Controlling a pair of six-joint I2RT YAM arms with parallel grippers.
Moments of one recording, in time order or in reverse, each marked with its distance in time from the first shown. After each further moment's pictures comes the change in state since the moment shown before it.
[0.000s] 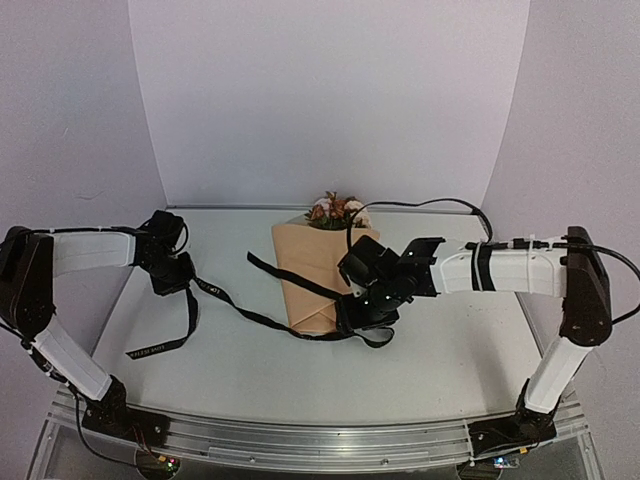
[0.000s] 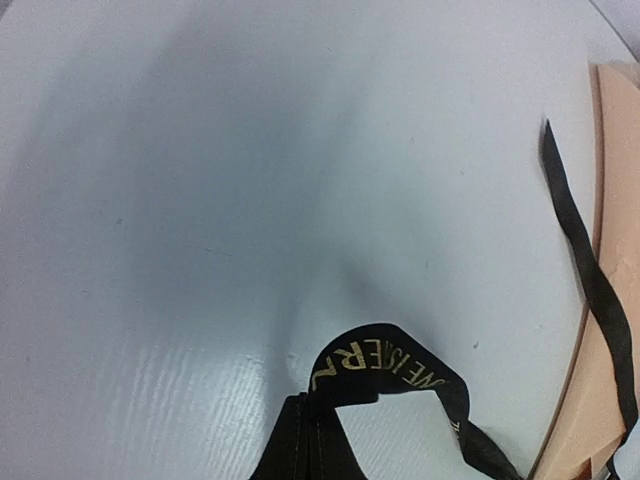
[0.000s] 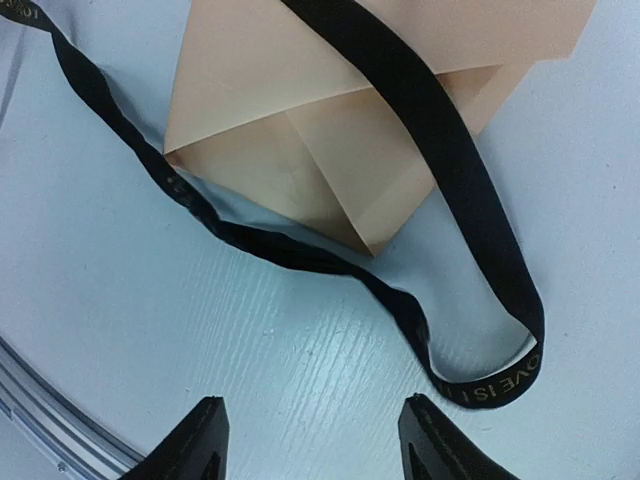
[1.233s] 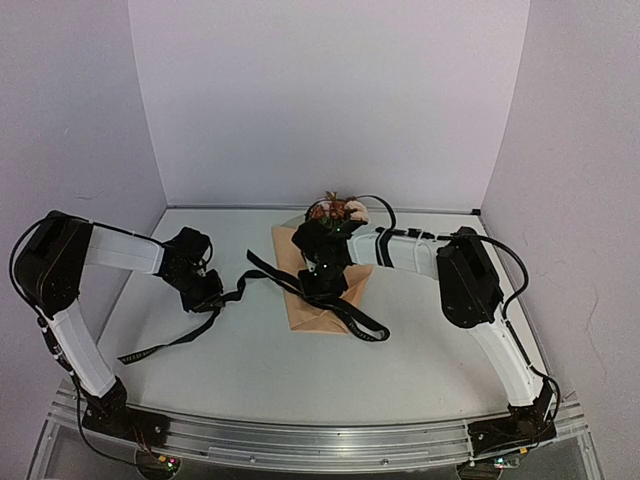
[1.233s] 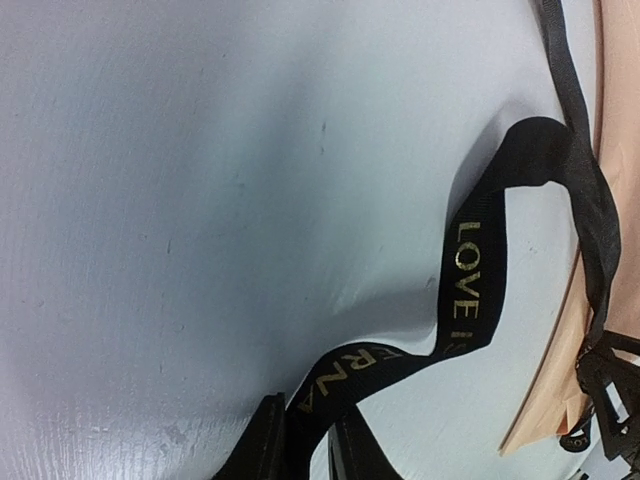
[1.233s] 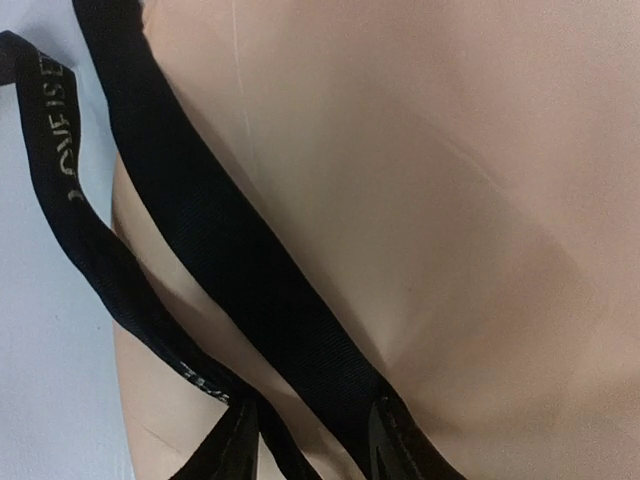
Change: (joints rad) left arm -0.081 0.187 -0.007 0.134 0.235 -0.108; right arm -0.125 0.706 0.807 -0.155 -0.010 -0.139
